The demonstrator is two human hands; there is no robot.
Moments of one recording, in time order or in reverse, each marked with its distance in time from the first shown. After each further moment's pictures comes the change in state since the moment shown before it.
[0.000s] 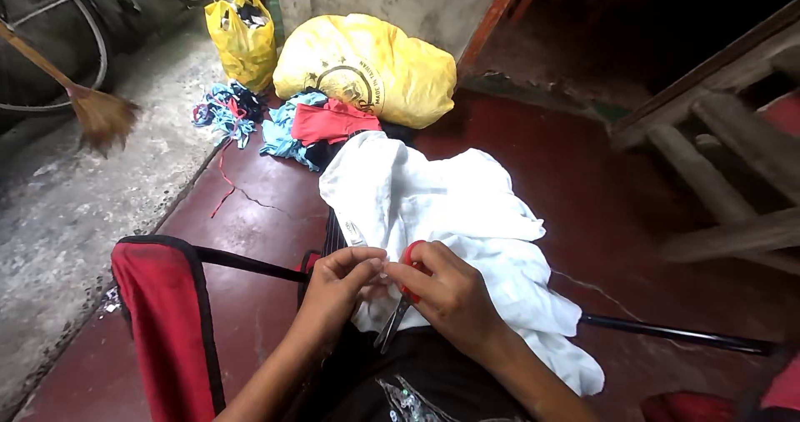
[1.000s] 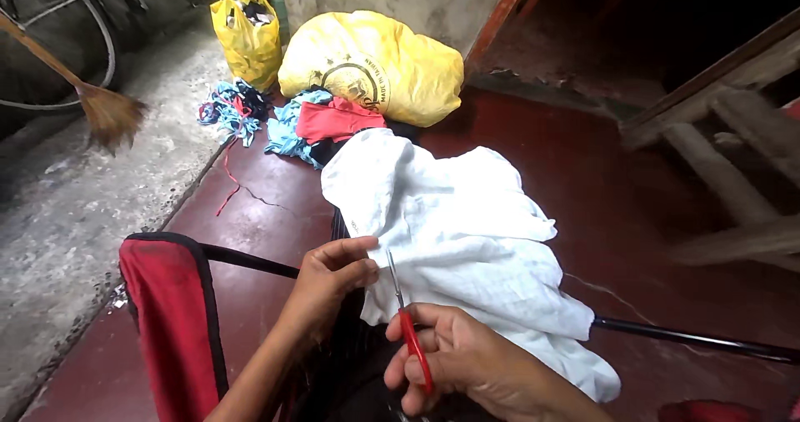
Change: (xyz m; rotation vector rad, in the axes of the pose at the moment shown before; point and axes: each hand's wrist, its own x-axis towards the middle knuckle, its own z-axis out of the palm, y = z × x) left_hand 0.001 0.013 -0.015 -0.057 0.052 0.011; right_hand -0.009 -0.038 -0.043 1.653 -0.678 1.115
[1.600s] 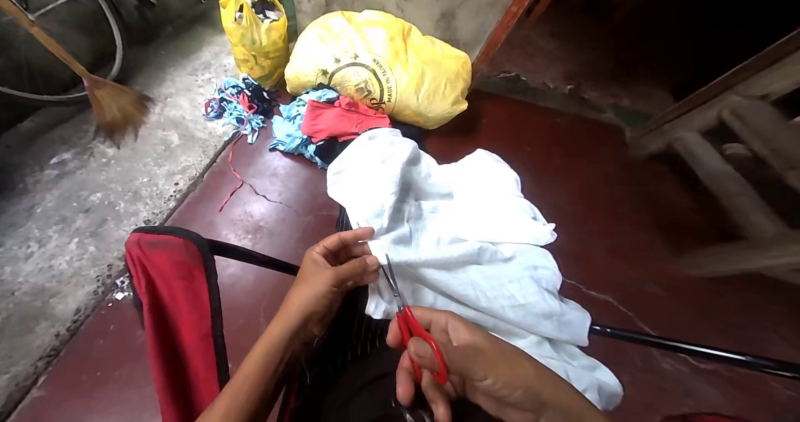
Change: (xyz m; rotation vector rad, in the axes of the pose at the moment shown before) left_hand 0.005 -0.001 -0.008 -0.067 -0.014 -0.034; right_hand 0.006 0.003 -0.007 -0.007 -0.120 0.023
